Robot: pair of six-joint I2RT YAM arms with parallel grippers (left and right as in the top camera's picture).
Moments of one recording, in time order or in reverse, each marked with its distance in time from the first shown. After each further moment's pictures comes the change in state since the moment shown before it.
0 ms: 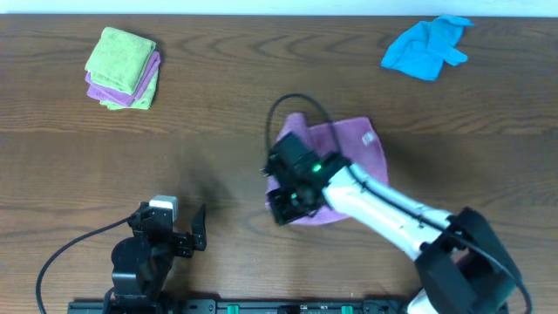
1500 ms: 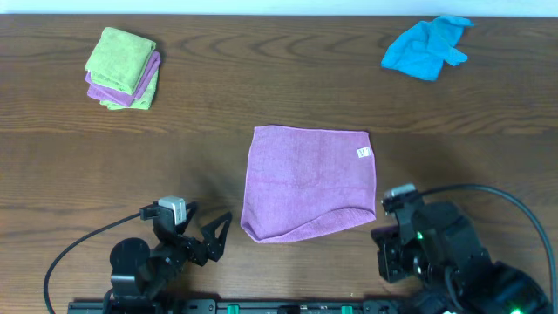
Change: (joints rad) left arm 0.000 0.000 -0.004 0.074 0.403 -0.329; right arm -0.195 -1.078 -0.198 -0.504 0.296 -0.030
